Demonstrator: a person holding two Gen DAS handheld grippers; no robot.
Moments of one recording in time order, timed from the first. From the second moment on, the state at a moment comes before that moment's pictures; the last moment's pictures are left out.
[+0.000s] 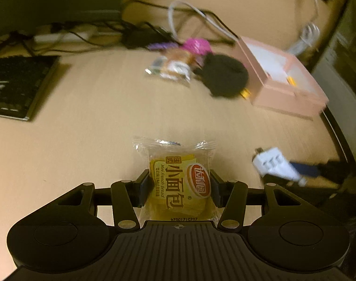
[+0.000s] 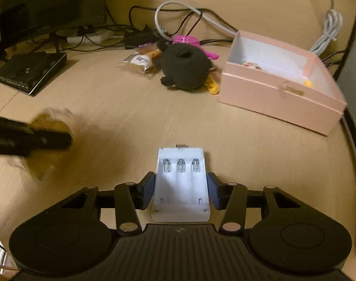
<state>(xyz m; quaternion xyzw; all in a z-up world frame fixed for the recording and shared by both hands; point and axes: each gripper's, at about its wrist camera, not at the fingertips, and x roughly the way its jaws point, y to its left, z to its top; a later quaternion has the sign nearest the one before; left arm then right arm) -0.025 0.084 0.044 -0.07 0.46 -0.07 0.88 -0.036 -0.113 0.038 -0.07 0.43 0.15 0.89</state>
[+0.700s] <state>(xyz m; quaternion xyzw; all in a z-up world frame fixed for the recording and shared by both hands) 0.162 -0.125 0.128 -0.02 0.32 -0.23 0.92 -0.099 -0.253 0.102 0.00 0.36 0.02 0.93</state>
